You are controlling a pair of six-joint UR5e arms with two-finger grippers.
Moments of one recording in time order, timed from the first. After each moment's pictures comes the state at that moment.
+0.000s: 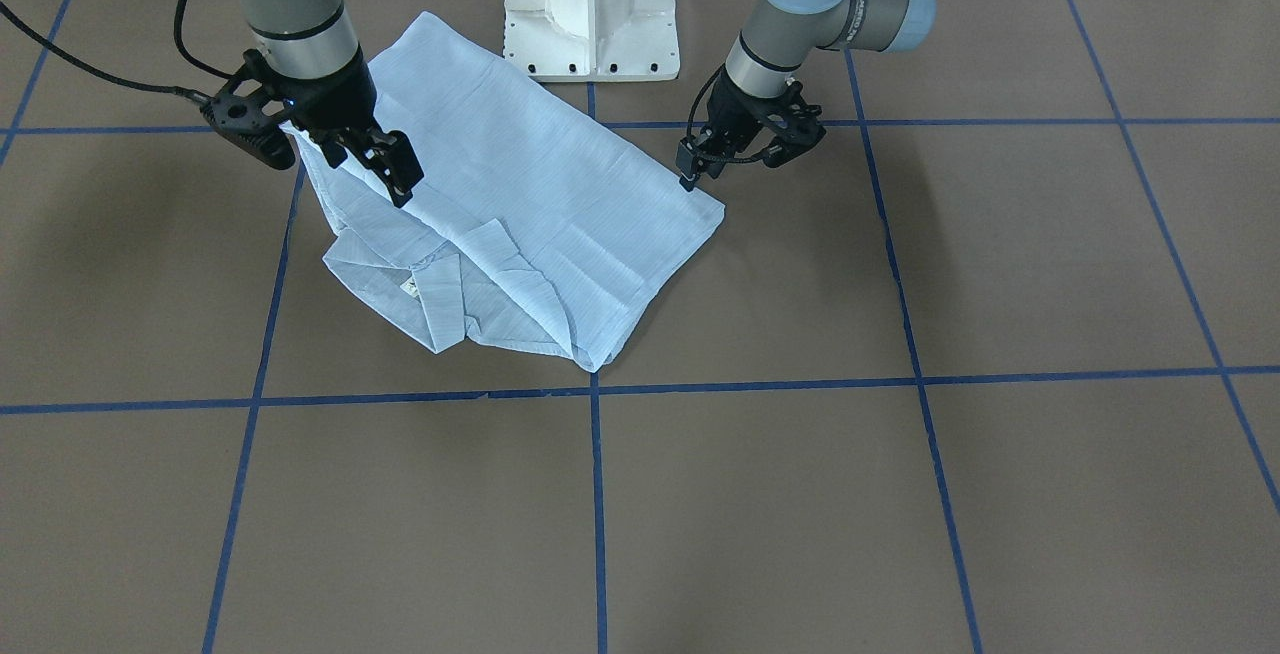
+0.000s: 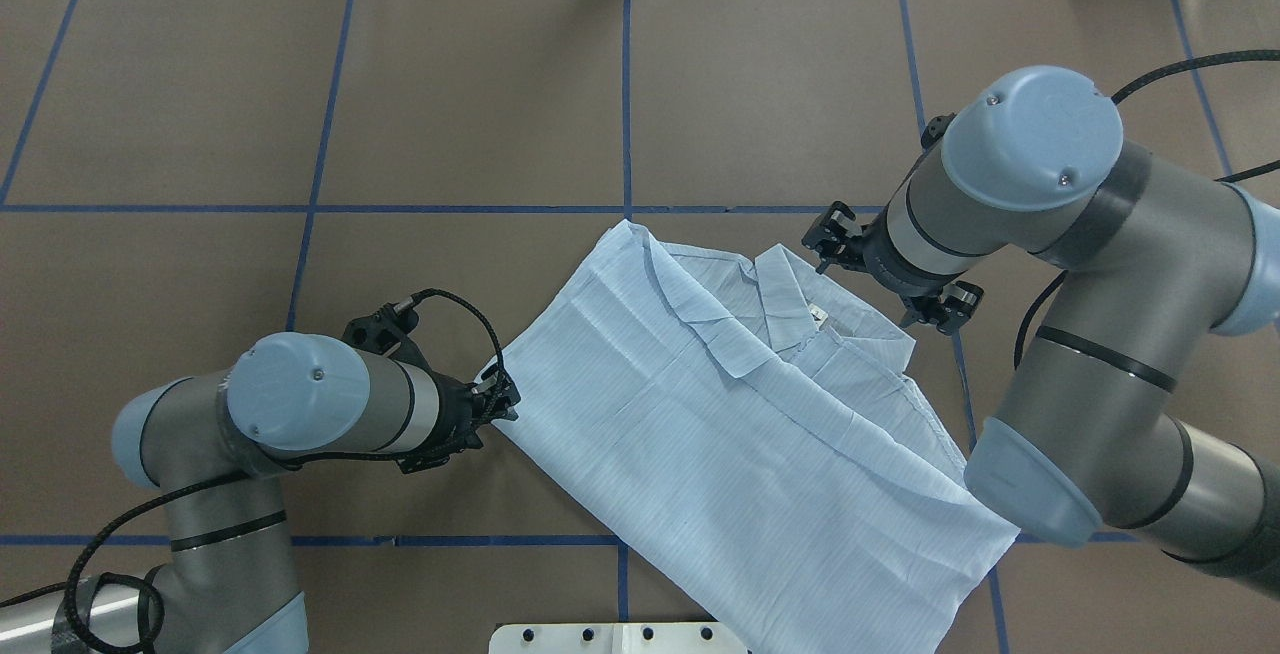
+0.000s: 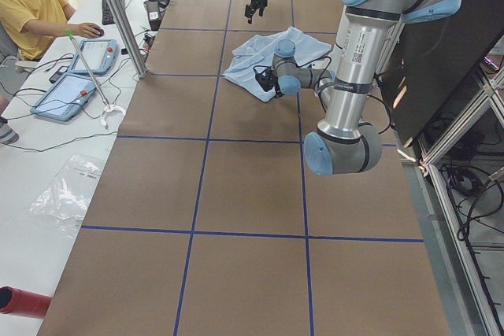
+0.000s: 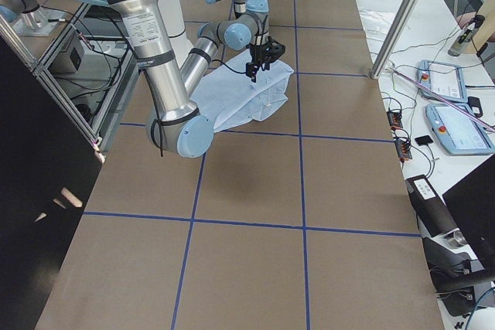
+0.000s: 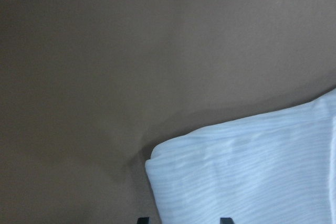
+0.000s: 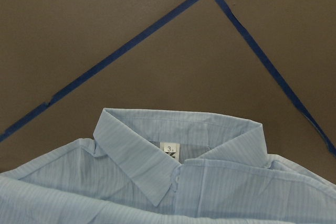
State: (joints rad) left arm -0.35 -1.92 -1.82 -2.00 -1.77 -2.01; right arm 0.65 -1.16 2.03 -1.75 1.92 1.71
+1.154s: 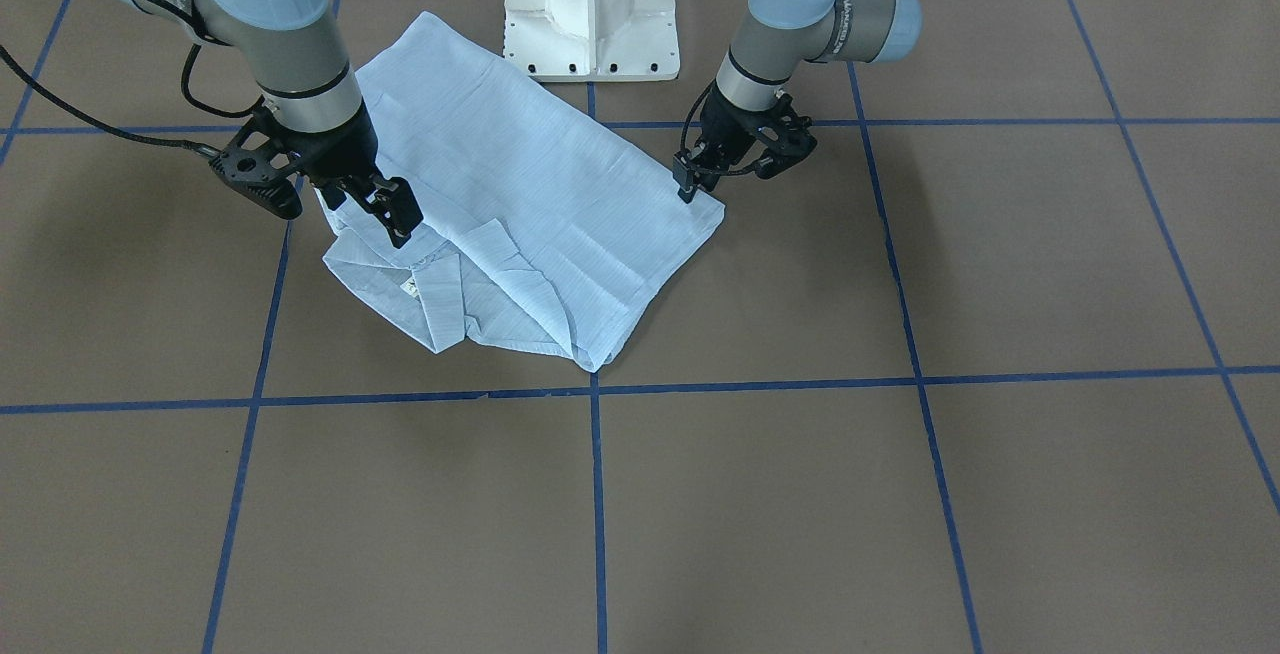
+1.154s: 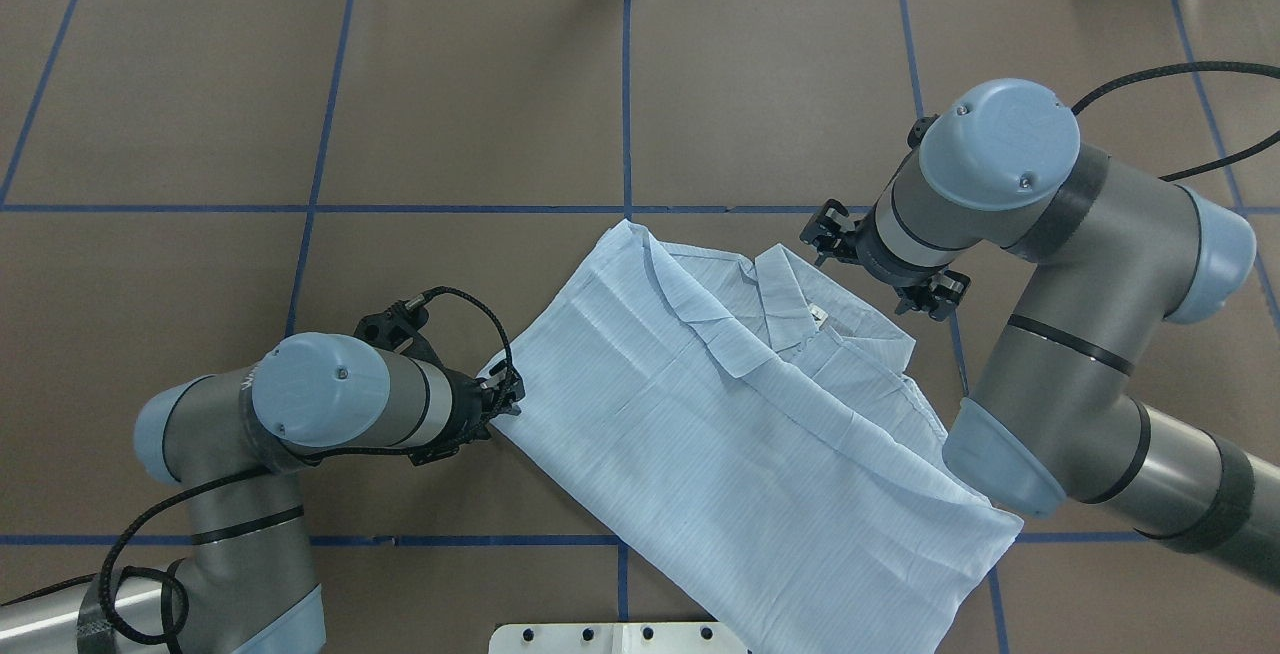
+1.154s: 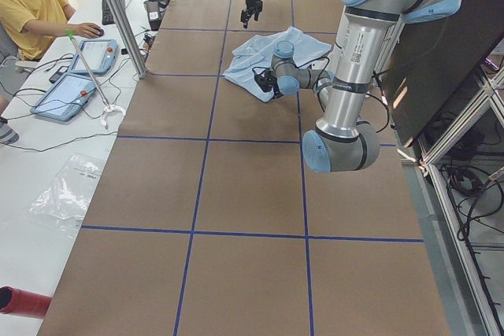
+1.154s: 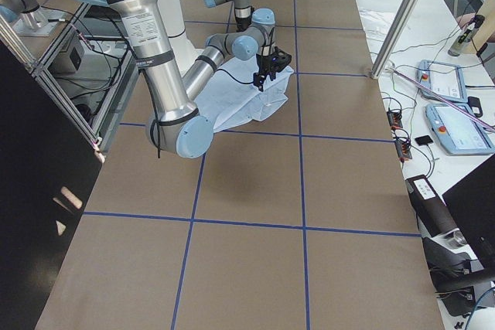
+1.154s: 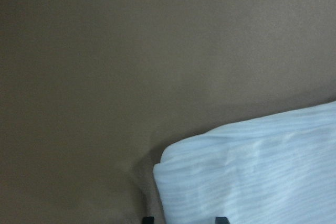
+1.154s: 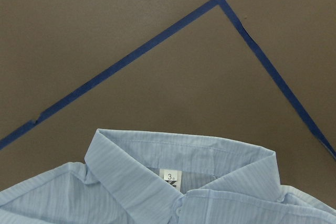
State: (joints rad) left arm -0.36 -1.95 -1.79 -1.99 -1.75 -2.00; right arm 0.65 -1.16 1.96 -1.69 1.90 1.68
